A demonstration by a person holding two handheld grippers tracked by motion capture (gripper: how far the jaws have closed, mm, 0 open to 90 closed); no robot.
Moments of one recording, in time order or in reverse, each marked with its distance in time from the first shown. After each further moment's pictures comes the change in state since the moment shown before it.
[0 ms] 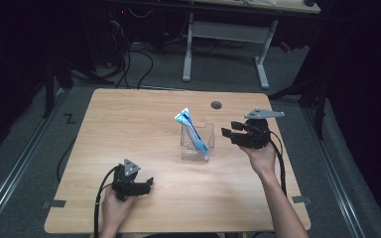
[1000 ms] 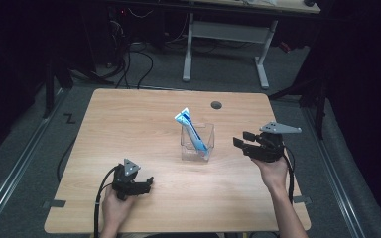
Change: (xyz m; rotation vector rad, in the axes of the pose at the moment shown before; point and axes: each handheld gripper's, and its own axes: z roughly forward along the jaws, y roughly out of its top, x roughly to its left) left arm 0.000 0.001 0.001 -0.001 0.008 -0.011; right arm -0.004 -0.036 -0.032 -0.040 -0.030 0.056
